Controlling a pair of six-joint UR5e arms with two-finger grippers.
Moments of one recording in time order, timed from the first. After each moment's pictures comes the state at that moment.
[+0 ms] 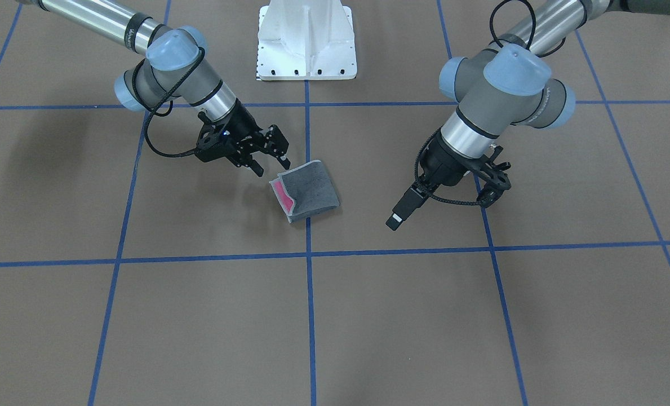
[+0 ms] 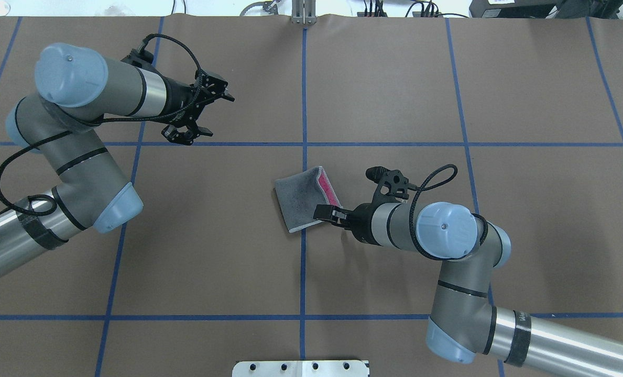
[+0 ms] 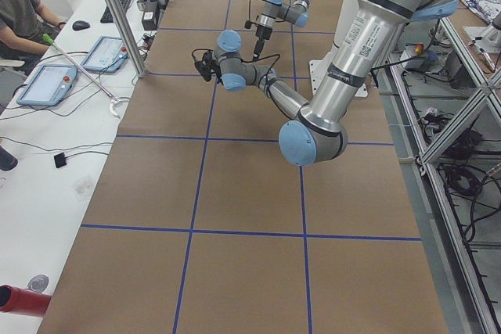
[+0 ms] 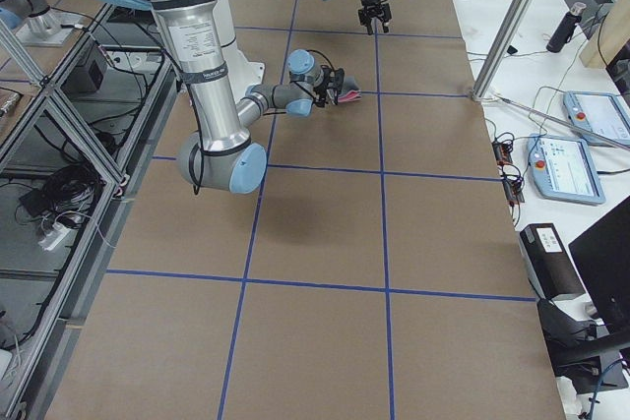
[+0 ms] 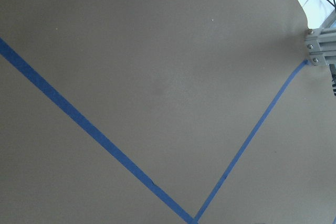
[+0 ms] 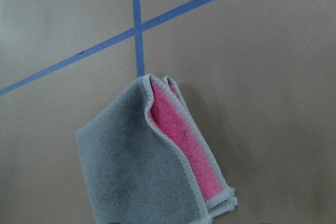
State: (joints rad) left arm -0.77 -2.10 -1.57 -2.29 -1.95 -2.05; right arm 0.37 -1.16 1.61 -0.71 1.62 1.64
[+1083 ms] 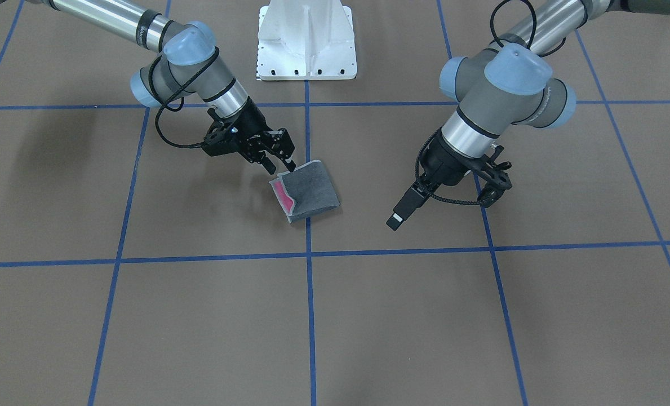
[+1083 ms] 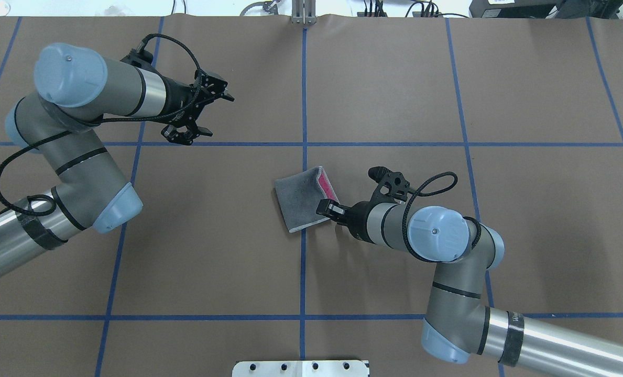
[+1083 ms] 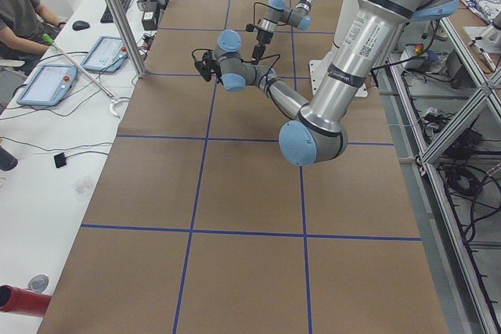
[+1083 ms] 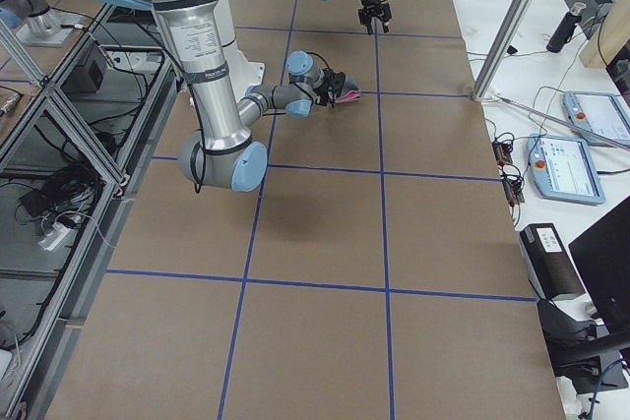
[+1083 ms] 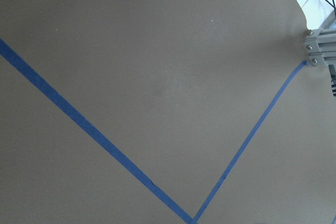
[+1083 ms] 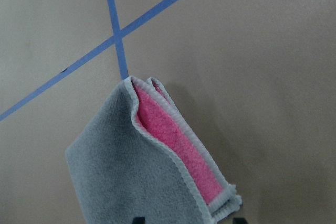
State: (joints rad) left arm -0.77 -2.09 -1.58 -2.29 -1.95 -2.05; right arm 0.37 -1.14 1.58 -0.71 1.57 1.74
